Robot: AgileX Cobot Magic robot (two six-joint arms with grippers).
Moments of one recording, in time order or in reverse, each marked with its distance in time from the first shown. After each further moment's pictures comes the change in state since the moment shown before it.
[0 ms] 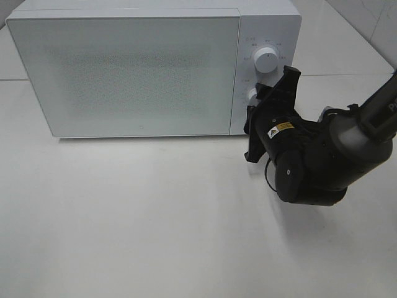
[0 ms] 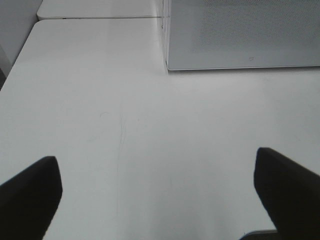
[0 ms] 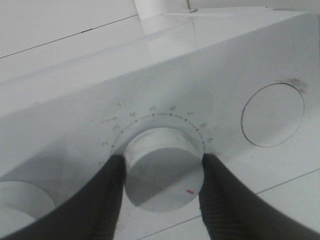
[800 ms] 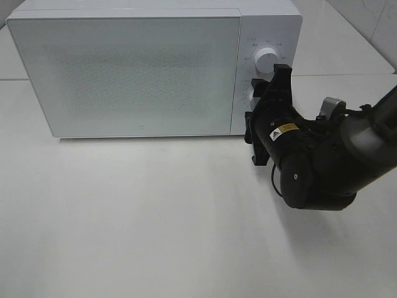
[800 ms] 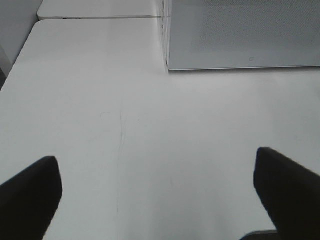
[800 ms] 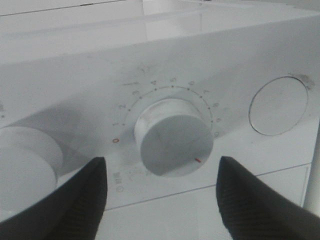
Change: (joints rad) left arm 0.000 0.000 0.000 0.000 0.000 0.000; right arm 0.016 -0.054 0.060 -0.013 0.000 -0.187
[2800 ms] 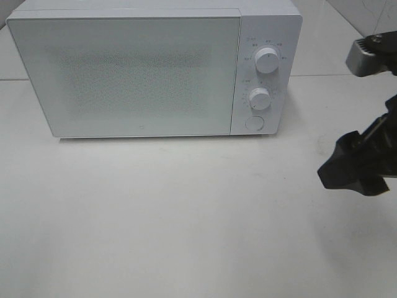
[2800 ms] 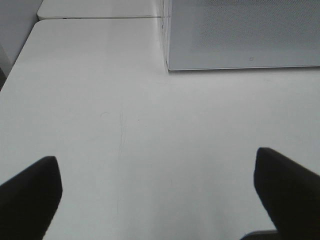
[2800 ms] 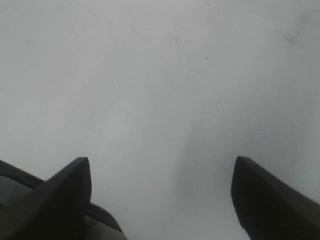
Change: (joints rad) left arm 0.000 0.000 0.000 0.000 0.000 0.000; right arm -0.135 -1.024 0.017 -0.588 1.960 -1.376
